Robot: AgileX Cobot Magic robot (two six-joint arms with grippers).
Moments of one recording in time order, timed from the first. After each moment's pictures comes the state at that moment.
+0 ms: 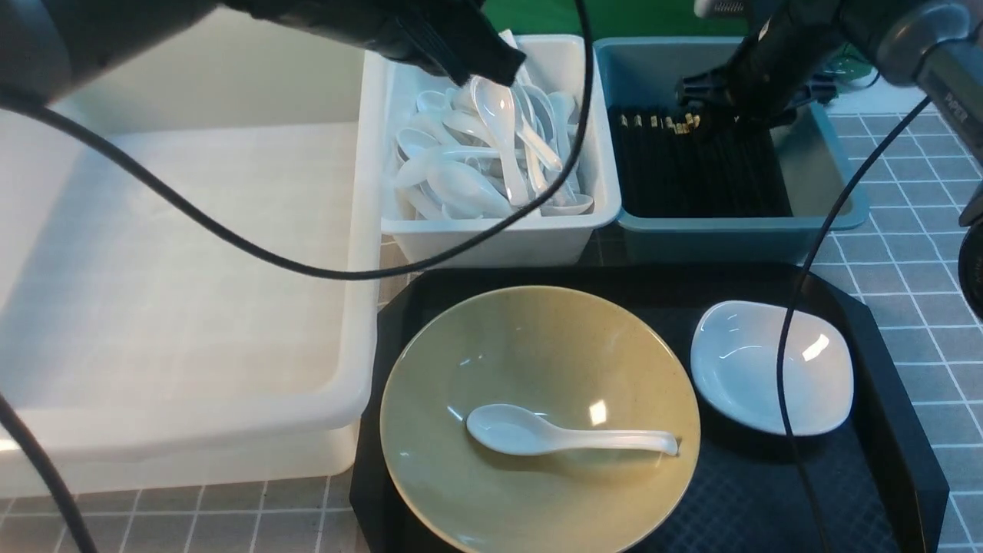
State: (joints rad) right arm 0.13 2.47 -2.51 0.04 1.18 0.10; left arm -0.47 1.65 -1.57 -0.07 0.59 0.27
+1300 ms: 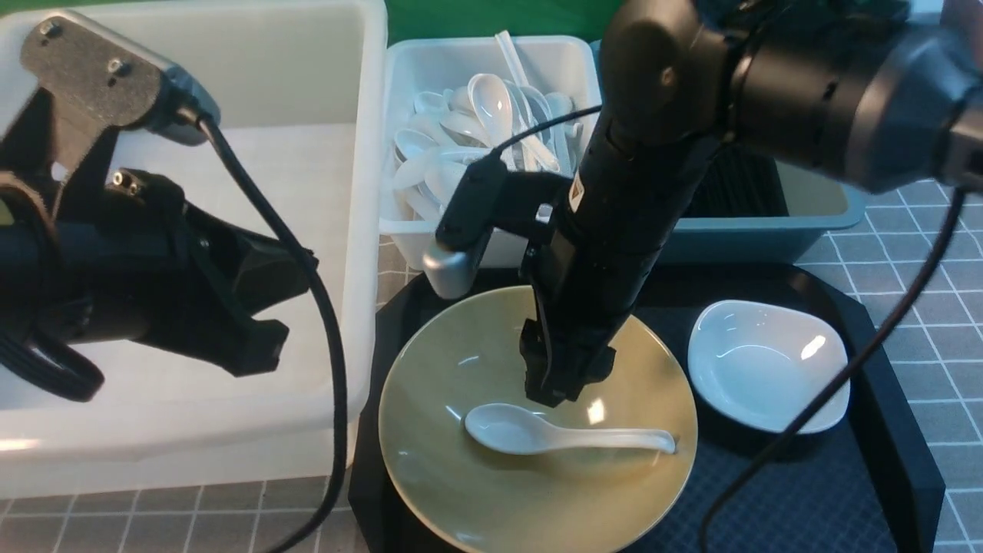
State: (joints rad) right arm 0.68 1.90 -1.64 0.16 1.23 -0.60; left arm -0.31 0.98 -0.89 -0.47 0.72 0.57
